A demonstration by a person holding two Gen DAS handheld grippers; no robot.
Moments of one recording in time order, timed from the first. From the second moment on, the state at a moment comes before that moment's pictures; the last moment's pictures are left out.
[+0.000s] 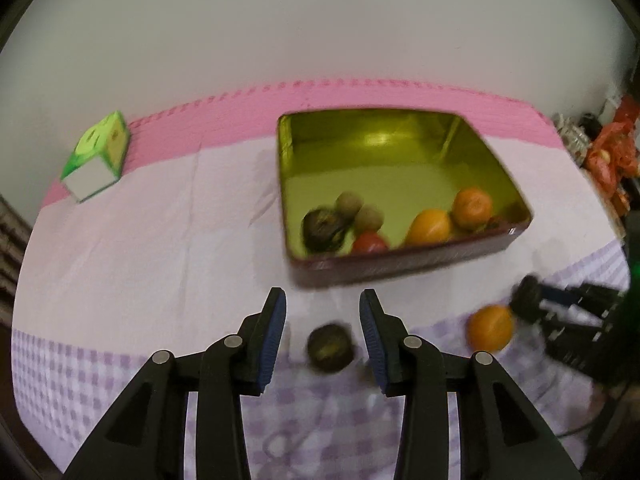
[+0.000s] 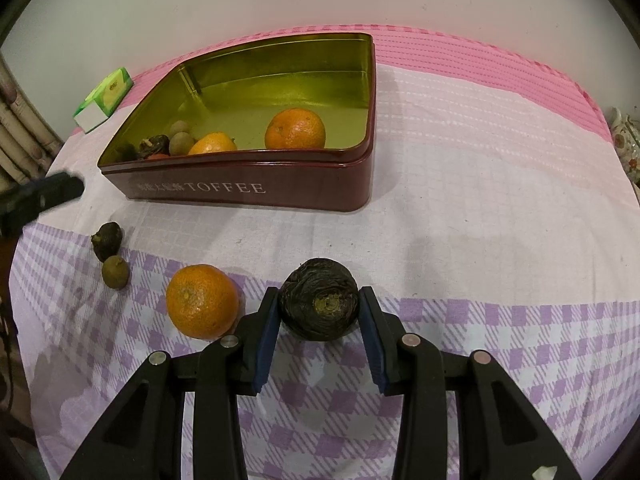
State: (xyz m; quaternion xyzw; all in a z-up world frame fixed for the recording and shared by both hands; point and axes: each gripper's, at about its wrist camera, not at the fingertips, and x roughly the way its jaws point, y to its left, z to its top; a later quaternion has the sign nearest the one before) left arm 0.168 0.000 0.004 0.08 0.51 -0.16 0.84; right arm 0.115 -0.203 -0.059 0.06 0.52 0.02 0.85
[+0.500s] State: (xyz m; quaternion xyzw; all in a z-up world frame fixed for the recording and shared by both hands) left arm 0.135 0.010 -0.044 0.10 0.54 -0.18 0.81; right arm 0.116 -0.201 -0.058 0.06 0.52 0.02 0.85
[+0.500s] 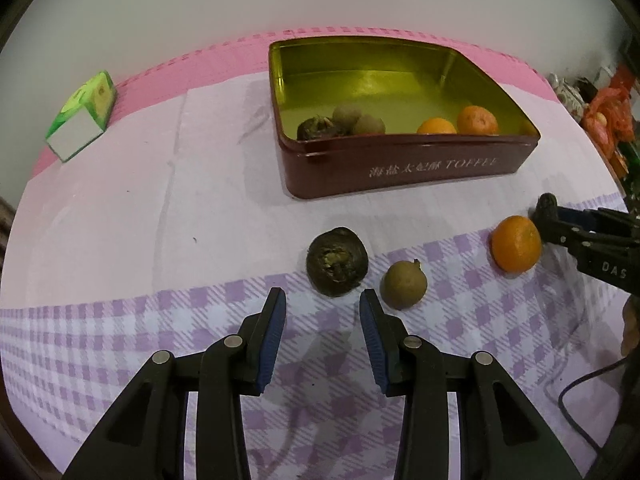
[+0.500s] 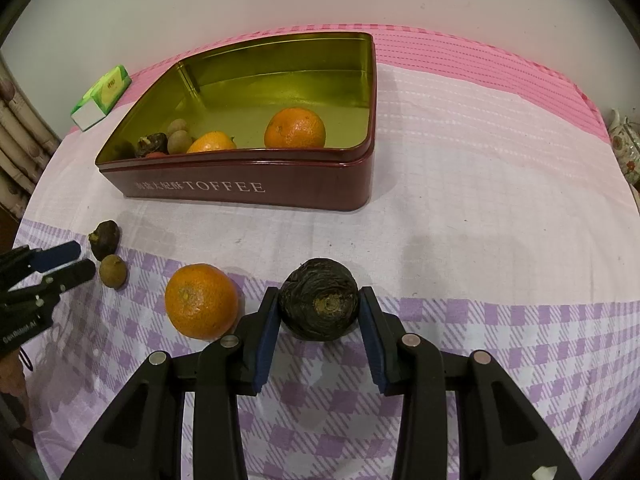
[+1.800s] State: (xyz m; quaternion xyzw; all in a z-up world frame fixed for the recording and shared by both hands) left arm 0.149 -0.008 -0.047 0.09 0.53 -0.18 0.82; right arm 0.119 -0.199 -0.060 0.05 0.53 0.01 0.85
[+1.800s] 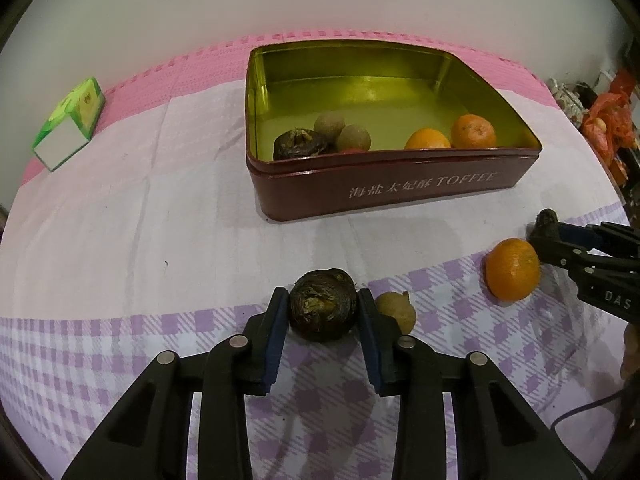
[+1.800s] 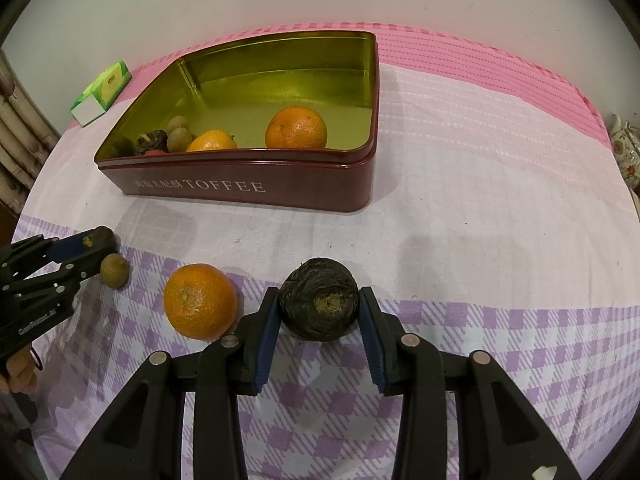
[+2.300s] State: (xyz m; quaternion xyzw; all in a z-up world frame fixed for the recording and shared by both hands) left arm 0.141 -0.007 -0.029 0.08 0.52 -0.20 0.83; right arm 0.113 -0.204 -0.056 0.06 0.53 0.02 0.85
